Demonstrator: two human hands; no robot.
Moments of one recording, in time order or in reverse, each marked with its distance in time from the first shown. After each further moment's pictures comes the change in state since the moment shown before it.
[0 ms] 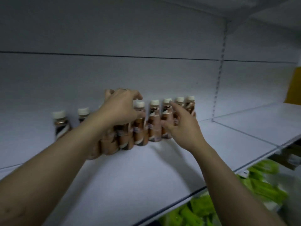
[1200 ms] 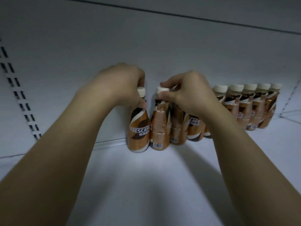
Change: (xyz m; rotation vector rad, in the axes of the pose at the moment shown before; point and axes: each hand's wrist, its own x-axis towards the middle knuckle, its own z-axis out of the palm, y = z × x) left_hand -0.055 -0.183 -0.047 0.080 -0.150 -0.142; right_hand 0.054 -0.147 0.158 -0.097 -0.213 -0.190
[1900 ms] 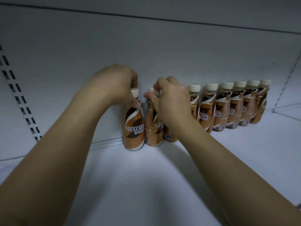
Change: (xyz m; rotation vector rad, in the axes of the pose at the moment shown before) left_hand 0.001 0.003 -0.001 0.023 0.022 -0.031; right_hand -0.016 -0.011 0.040 -0.201 0.388 -0.097
